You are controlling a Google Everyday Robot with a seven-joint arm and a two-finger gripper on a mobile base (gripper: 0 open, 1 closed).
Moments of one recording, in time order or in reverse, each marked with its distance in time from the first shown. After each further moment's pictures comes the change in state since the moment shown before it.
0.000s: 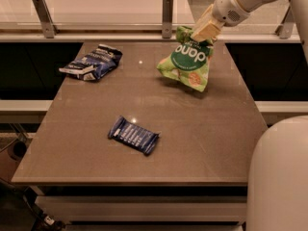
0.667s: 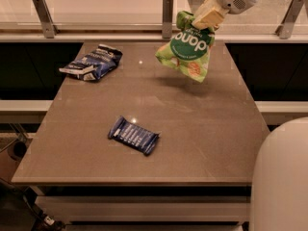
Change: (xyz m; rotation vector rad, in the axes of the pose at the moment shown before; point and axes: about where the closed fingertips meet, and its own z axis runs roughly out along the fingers) arm -0.025 -0.012 -0.029 0.070 -0.051 -0.038
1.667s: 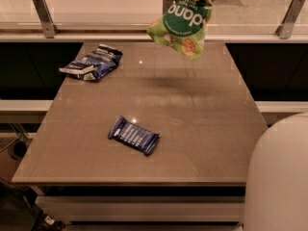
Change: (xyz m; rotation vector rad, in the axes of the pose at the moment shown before) arm -0.072 -0.015 -0.045 0.101 -0.013 -0.104
